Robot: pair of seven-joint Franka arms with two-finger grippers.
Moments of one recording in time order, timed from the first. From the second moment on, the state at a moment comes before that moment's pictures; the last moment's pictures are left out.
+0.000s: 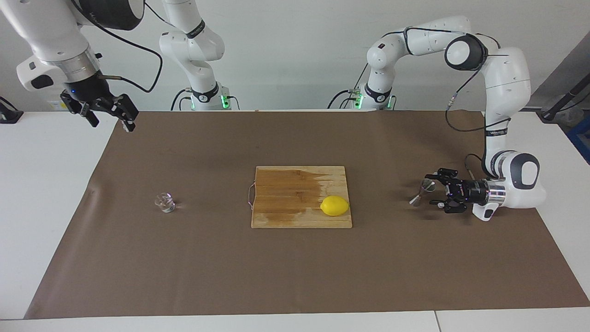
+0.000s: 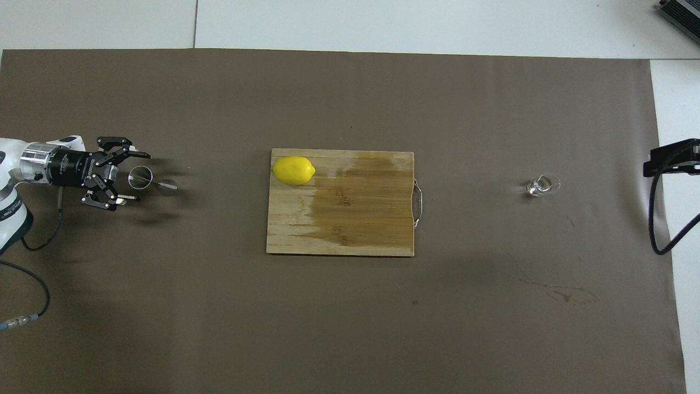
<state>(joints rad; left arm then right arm) 0.69 0.90 -0.42 -1.43 -0.91 1.34 -0.91 -0.09 0.01 -0.02 -1.55 -0.04 1.57 0.05</state>
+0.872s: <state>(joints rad) 0.69 0.90 -0.43 -1.44 -0.91 1.34 -0.91 -0.09 0.01 -0.02 -1.55 -0.04 1.57 0.05</state>
